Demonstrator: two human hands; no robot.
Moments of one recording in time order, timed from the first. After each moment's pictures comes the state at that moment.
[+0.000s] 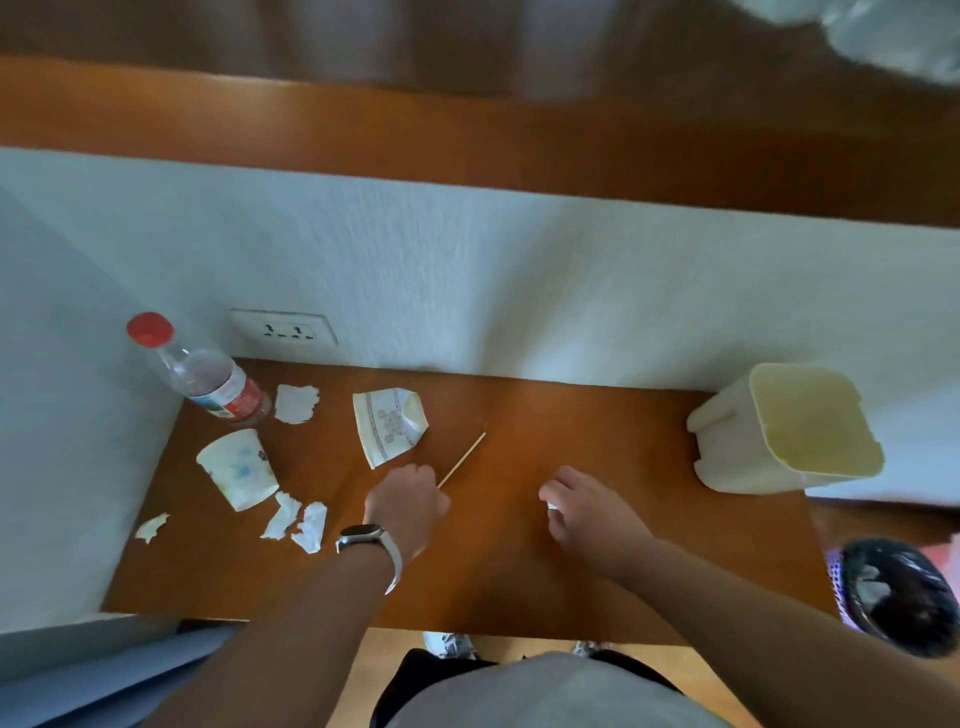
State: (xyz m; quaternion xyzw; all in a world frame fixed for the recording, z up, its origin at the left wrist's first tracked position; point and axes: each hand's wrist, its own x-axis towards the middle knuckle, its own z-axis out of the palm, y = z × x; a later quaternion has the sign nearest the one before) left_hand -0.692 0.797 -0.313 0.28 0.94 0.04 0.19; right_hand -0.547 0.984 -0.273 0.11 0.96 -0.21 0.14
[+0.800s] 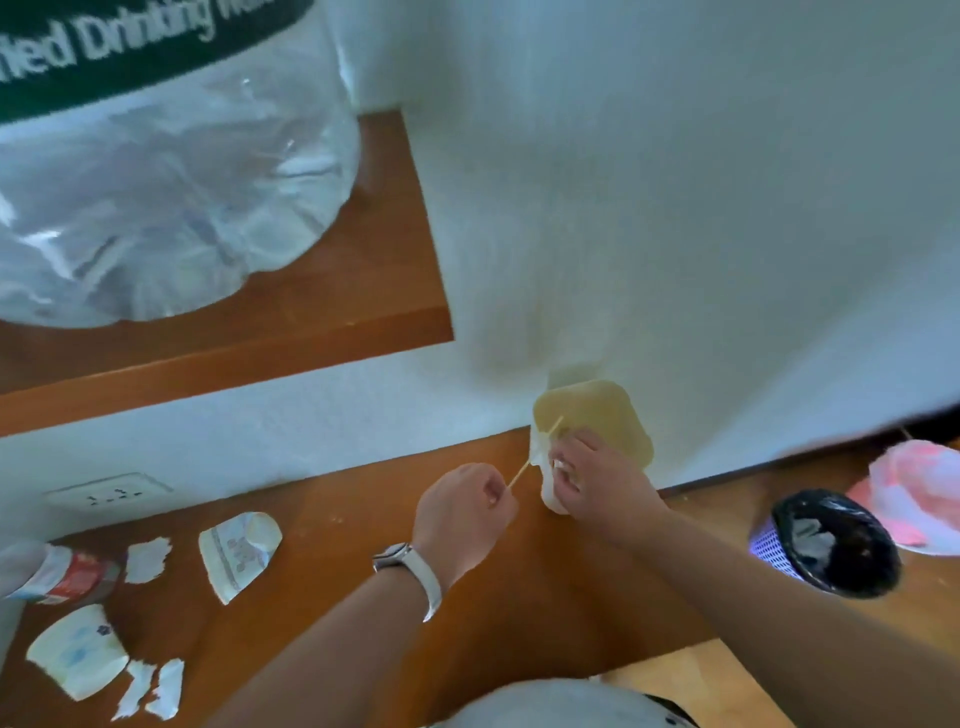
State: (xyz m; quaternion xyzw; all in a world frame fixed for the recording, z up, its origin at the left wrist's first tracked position) left_hand -0.567 1.019 -0.198 0.43 0.86 0.22 0.16; right_hand -0.438 1.159 -0.200 0.27 0.93 -0.25 -0.10
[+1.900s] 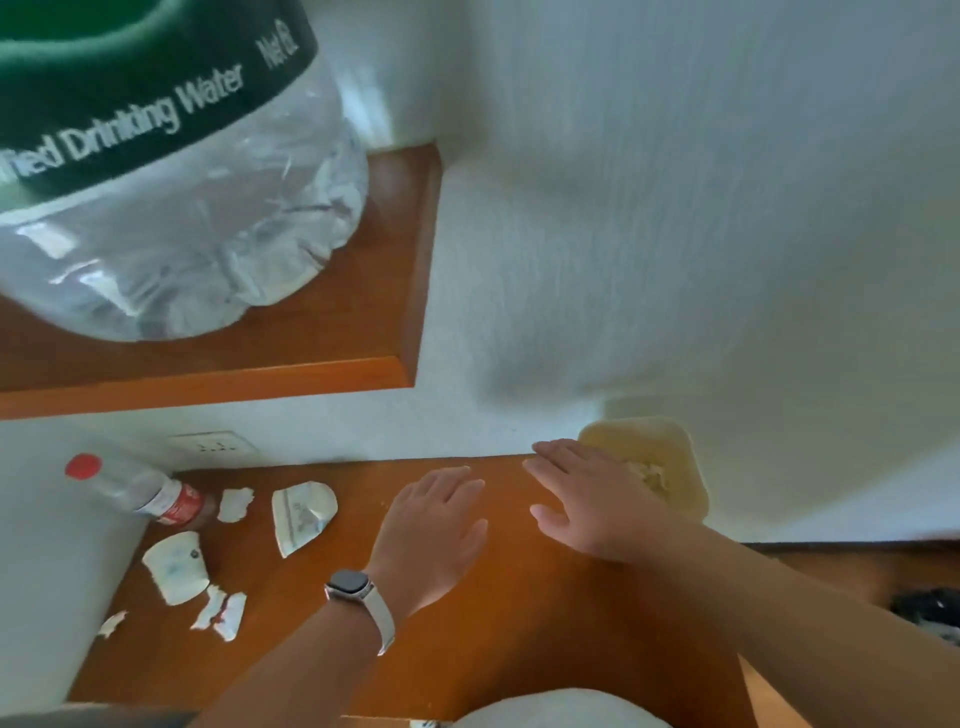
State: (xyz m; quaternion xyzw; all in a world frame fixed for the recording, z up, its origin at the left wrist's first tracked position) left_hand -0.579 0.979 -0.186 0.48 0.88 0.05 0.03; right_hand -0.469 1.189 -0.193 0.02 0.99 -0.15 0.01
